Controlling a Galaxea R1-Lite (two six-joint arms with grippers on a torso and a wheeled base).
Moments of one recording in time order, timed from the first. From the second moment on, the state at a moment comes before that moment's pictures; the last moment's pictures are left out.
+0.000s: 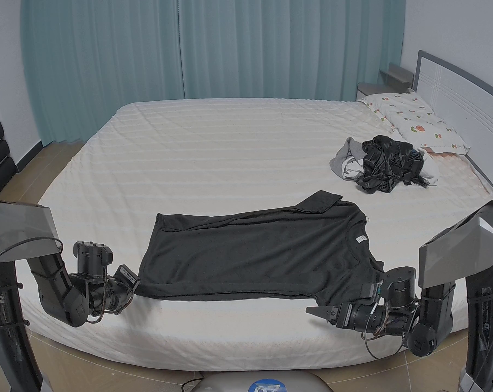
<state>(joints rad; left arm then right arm) -0.10 2.20 -0.47 -1.02 -0.05 -1.02 0.40 2.34 -0.26 -1.55 0.35 0.66</state>
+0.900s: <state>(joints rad) -0.10 2.20 -0.47 -1.02 -0.05 -1.02 0.09 2.29 -0.23 -1.55 0.36 0.51</state>
